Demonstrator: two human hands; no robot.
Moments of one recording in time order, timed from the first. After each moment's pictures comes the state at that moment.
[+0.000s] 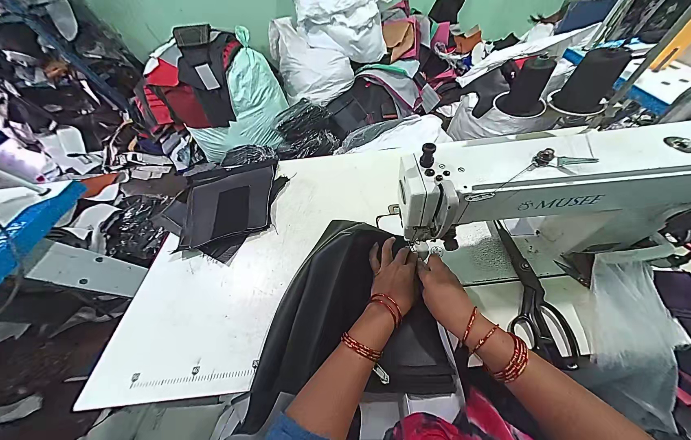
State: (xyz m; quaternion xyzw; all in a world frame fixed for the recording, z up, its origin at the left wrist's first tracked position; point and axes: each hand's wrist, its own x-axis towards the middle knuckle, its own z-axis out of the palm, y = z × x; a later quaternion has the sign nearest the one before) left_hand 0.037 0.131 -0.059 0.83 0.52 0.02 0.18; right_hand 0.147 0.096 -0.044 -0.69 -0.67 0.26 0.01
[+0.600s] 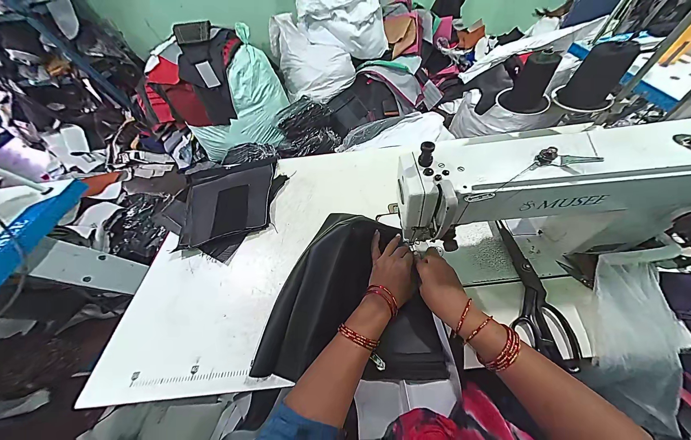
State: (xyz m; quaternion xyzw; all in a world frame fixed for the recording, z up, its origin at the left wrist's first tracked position) left_hand 0.035 0.145 -0.063 0.85 0.49 0.08 0.17; right_hand 0.144 0.116 -0.033 -0.69 -0.67 0.27 -0.04
